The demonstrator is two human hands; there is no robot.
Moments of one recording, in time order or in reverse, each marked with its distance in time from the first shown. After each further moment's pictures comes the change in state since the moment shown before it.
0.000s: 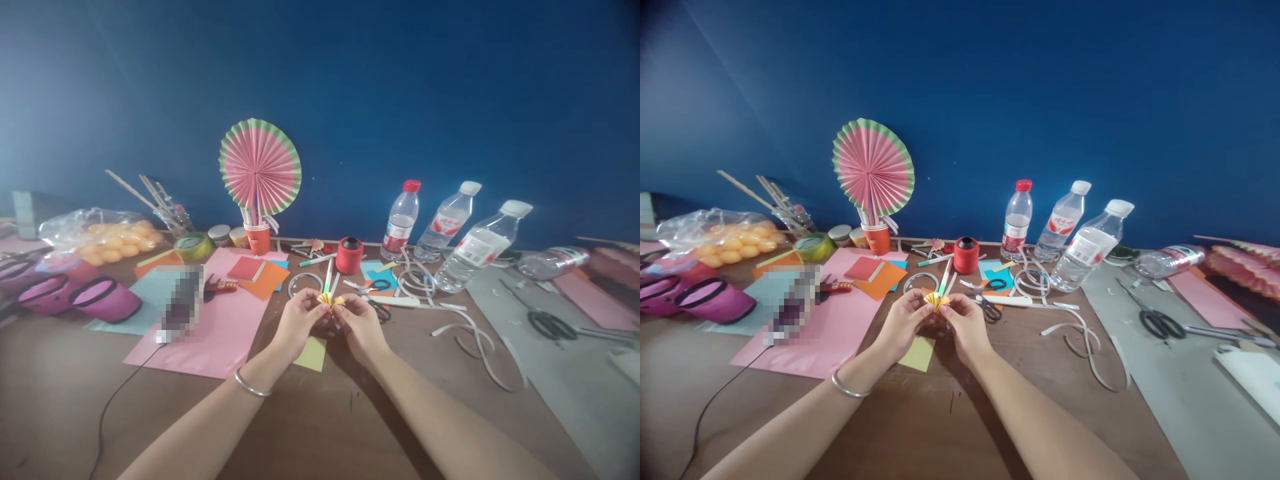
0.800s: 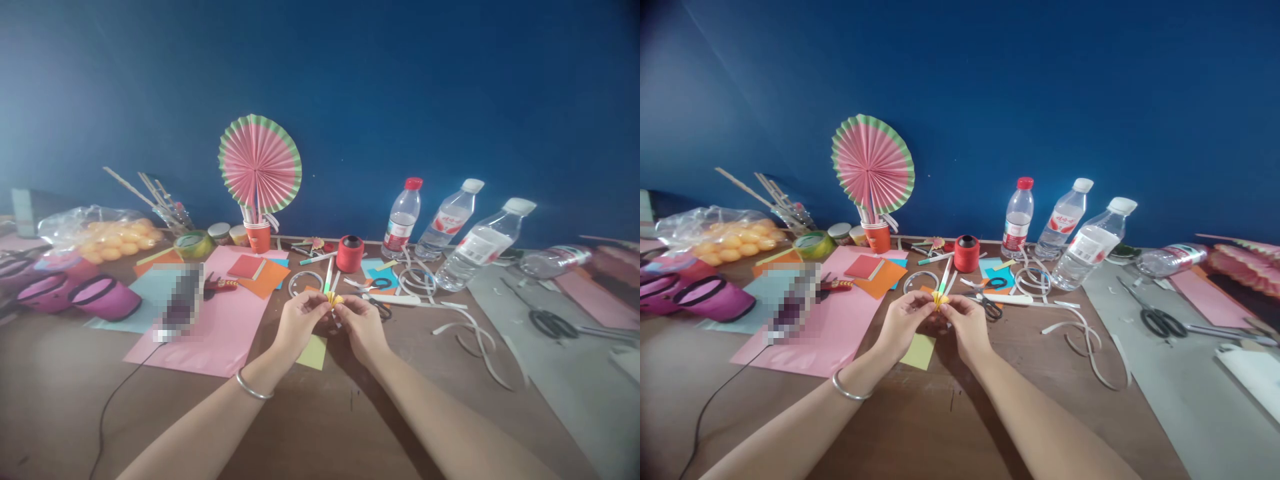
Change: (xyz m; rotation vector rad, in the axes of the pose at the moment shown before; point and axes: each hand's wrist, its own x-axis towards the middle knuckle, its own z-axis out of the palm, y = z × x) left_hand -0.003 0.002 0.005 0.196 0.109 0.089; right_hand -0.001 0.001 -0.002 -0.181 0.092 0.015
